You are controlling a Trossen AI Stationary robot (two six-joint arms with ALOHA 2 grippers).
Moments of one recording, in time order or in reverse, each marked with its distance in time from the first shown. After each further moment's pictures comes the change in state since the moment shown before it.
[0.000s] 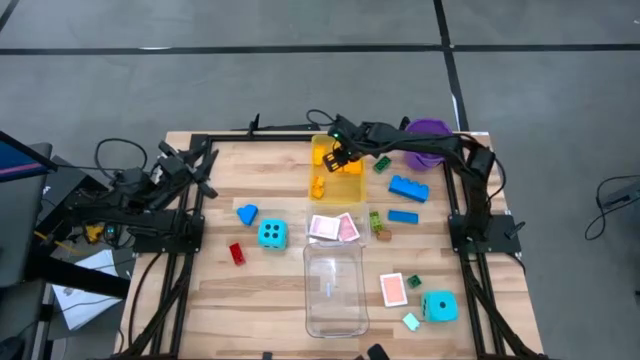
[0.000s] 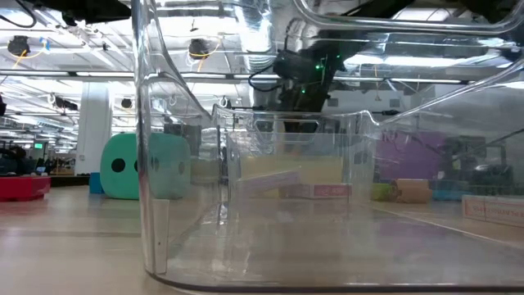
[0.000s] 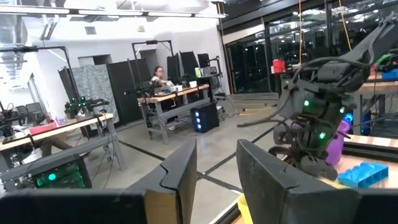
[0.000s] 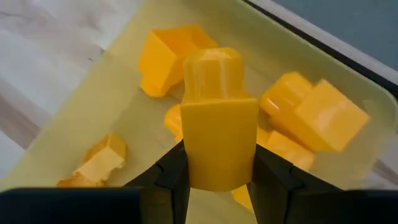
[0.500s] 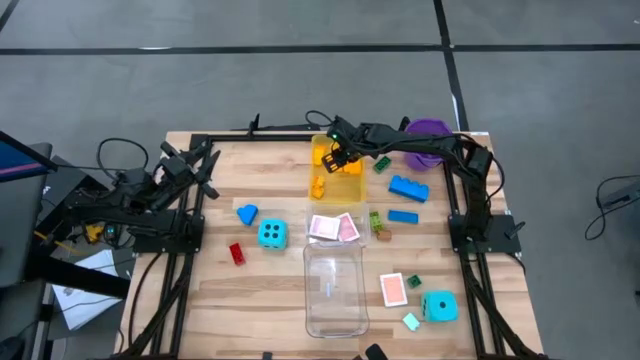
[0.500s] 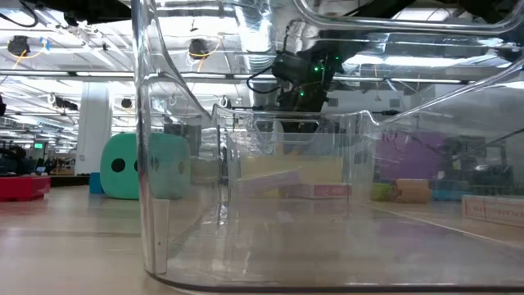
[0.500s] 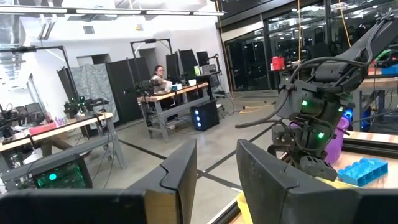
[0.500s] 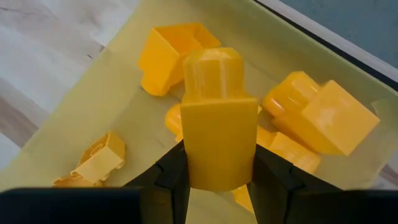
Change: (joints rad) left arm 0.000 0.017 0.000 0.002 0.000 0.000; right arm 0.003 0.010 -0.001 0.010 0.000 -0.010
